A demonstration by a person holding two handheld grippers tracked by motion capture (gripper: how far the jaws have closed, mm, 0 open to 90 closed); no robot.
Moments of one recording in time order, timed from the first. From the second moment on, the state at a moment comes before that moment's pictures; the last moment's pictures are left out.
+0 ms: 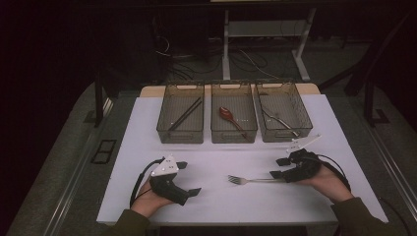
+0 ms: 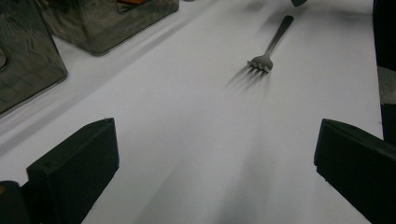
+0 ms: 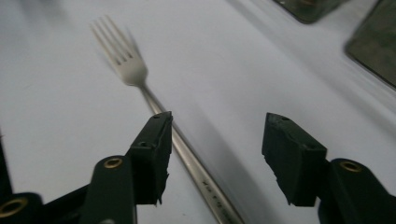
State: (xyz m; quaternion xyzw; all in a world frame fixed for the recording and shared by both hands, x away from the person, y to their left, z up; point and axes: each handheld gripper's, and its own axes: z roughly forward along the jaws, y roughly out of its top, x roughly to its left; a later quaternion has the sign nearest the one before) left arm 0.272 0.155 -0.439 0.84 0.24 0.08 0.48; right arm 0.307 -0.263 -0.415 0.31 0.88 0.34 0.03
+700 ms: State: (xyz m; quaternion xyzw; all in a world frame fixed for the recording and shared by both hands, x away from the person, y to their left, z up) left arm 0.272 0.155 -0.440 0.84 0.24 0.07 0.48; right arm 0.313 -0.202 -0.407 0.19 0.94 0.29 0.01
